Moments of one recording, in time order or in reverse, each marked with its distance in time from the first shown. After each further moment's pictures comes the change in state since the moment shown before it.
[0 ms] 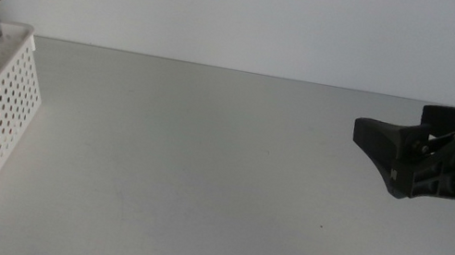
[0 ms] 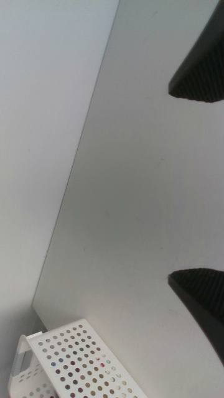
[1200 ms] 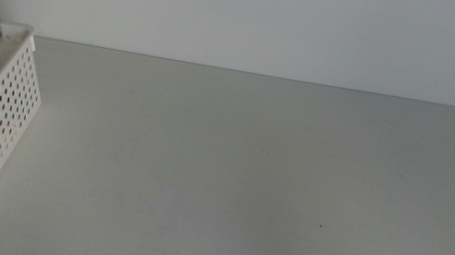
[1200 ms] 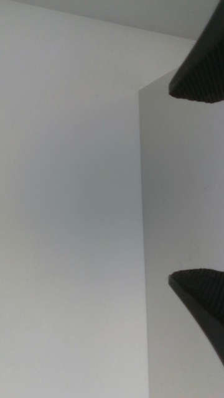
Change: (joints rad) left arm -0.001 -0.694 0.523 0.013 -0.089 -0.002; right arm -0.518 -0.747 0.426 0.009 0.008 0.000
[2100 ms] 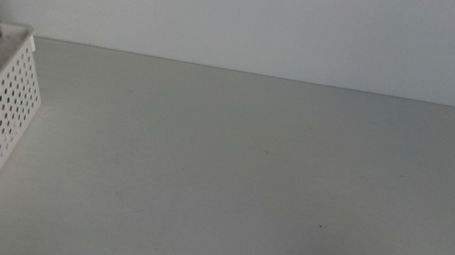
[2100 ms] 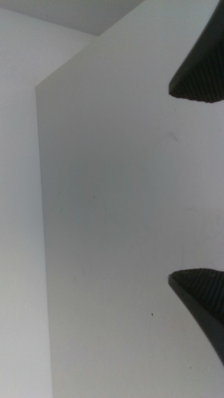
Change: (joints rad) left arm 0.000 -0.491 0.740 -0.013 -0.300 0.000; right arm -0.004 -0.255 0.386 -0.002 0.049 0.000
